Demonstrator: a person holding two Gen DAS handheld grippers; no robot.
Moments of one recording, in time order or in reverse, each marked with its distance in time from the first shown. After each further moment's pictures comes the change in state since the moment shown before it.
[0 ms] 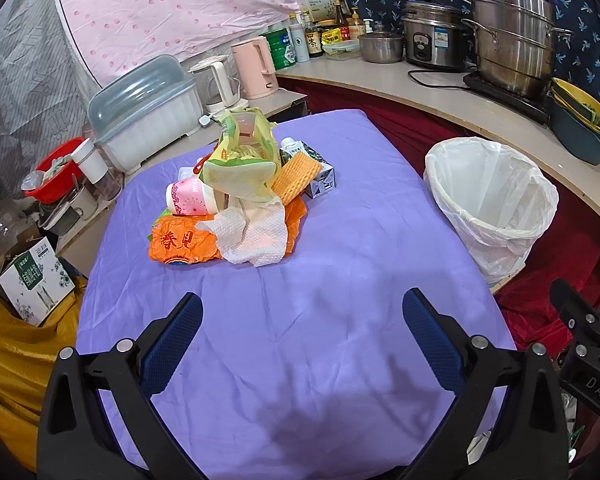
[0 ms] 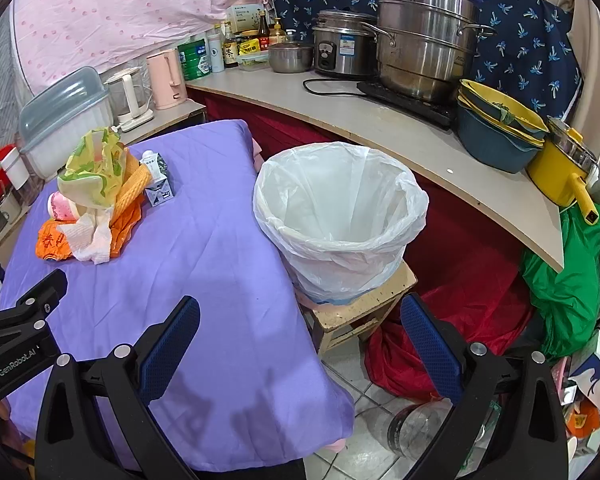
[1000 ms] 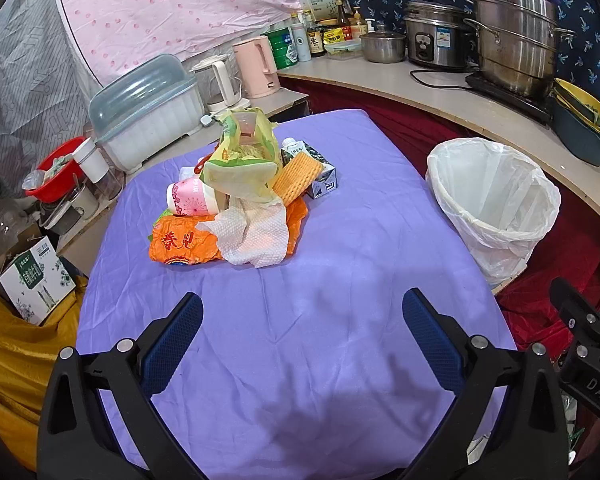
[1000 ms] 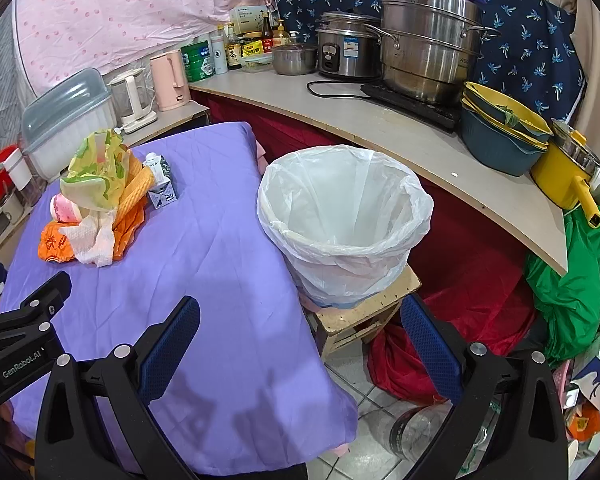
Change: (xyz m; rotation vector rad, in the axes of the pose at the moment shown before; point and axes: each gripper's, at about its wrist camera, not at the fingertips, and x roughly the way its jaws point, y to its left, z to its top) left arm 0.001 0.001 -0.001 -0.002 -0.001 -0.001; right arm 0.003 0.005 0.004 -0.002 -0.004 0.009
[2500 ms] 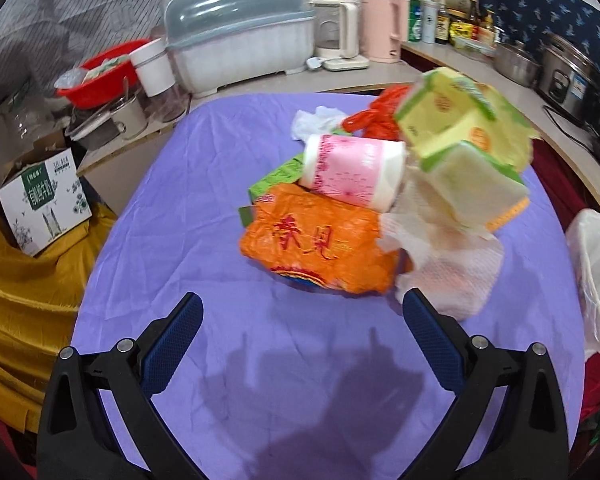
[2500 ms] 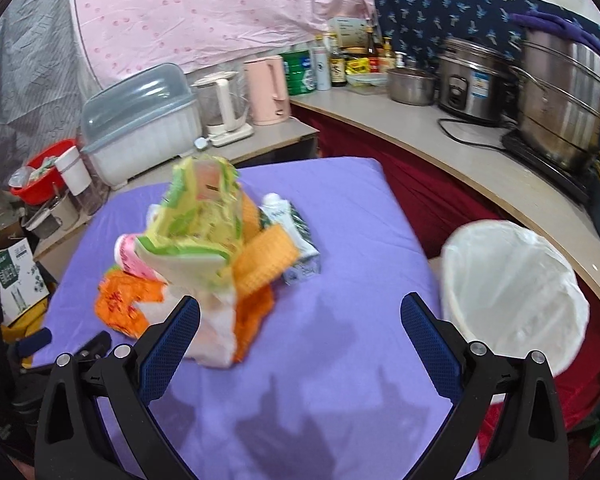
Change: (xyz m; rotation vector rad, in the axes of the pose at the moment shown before) left arm 0.129 0.174 0.012 -0.320 0.142 0.119; right arm 0.081 0.172 0.088 -0.127 -0.074 0.262
